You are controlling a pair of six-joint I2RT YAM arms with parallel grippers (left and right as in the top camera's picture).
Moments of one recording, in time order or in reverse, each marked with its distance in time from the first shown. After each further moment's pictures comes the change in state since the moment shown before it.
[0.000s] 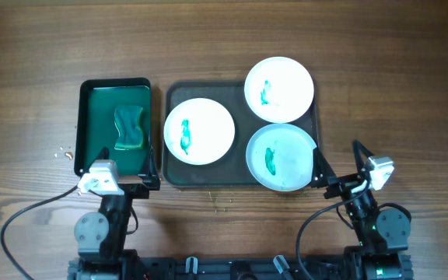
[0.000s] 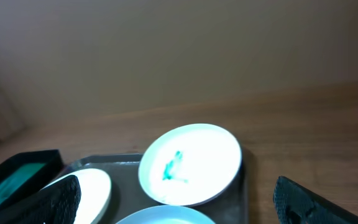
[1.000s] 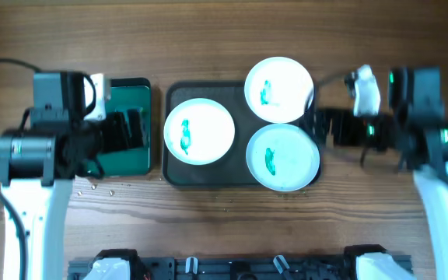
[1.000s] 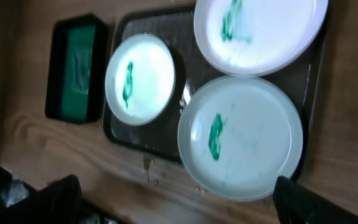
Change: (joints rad) left arm 0.000 1.190 1.332 -1.172 0.049 0.043; right arm 0.000 1.237 1.341 -1.188 -0.272 -0.134
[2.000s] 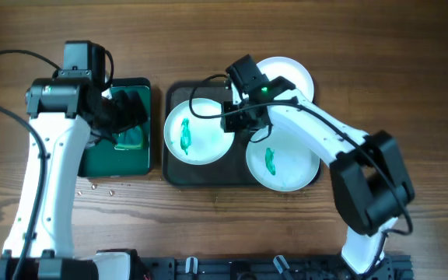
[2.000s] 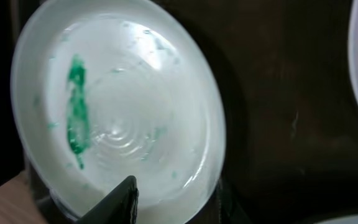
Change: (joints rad) left arm -0.002 0.265 0.015 0.024 -0.104 -0.268; right arm 0.510 0.723 0.062 0.494 0.266 0.333
